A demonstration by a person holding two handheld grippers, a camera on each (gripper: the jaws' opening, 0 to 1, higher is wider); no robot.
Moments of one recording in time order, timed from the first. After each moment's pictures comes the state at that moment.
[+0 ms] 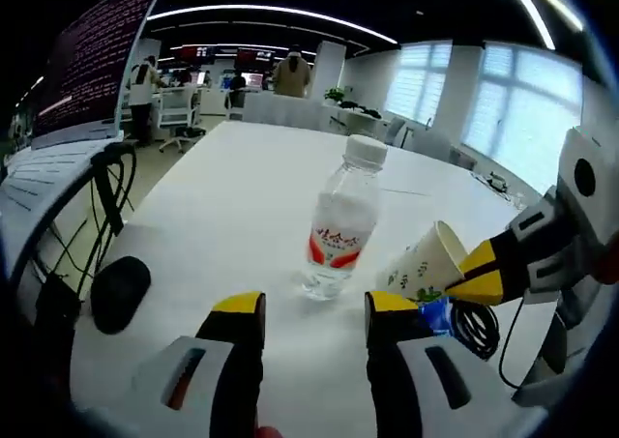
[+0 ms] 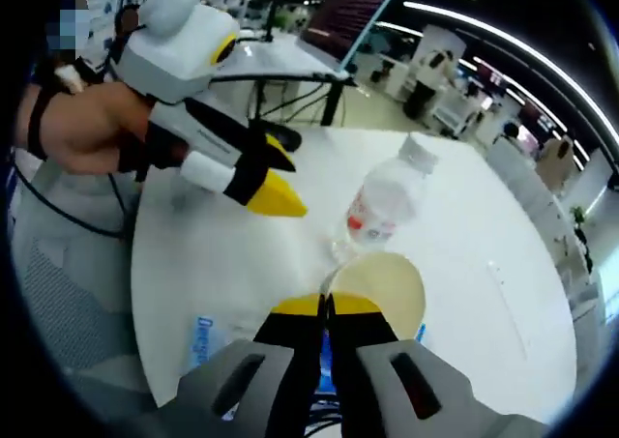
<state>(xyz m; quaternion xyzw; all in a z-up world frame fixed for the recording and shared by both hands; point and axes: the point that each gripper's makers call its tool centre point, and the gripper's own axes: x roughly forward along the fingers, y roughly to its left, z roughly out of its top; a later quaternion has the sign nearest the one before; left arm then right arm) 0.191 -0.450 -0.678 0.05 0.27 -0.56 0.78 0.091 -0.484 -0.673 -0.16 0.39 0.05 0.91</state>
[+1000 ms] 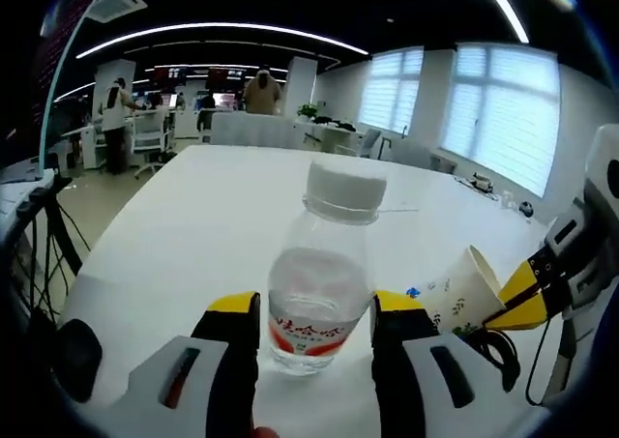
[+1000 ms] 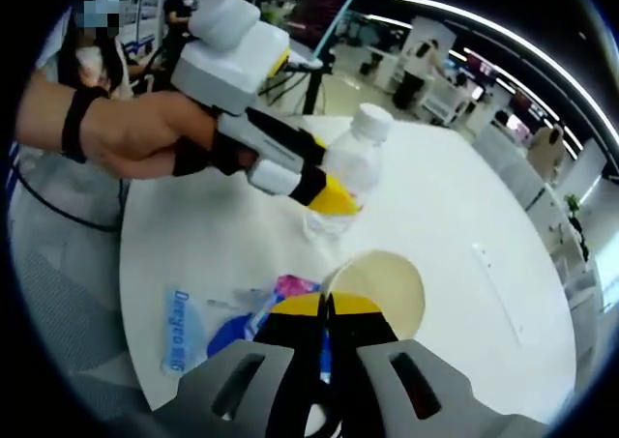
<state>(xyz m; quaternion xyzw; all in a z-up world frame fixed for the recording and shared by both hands) 0.197 -0.525 -0.679 0.06 0.22 -0.60 0.77 0.079 -0.509 -0.667 -0.15 0.40 0.03 0.90</state>
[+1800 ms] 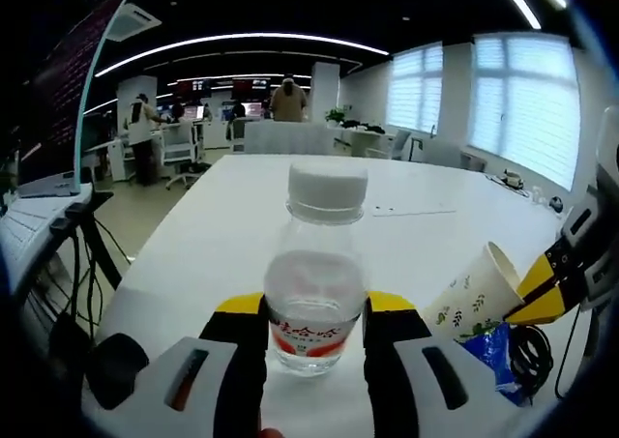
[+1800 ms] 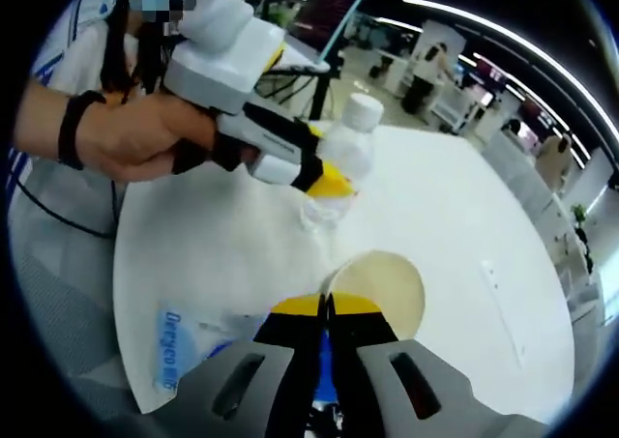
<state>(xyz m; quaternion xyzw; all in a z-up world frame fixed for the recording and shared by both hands) 0.251 -0.503 -0.678 0.08 0.19 -0.54 0.82 0.117 -0.501 -0.668 -0.16 0.39 0.06 0.90</state>
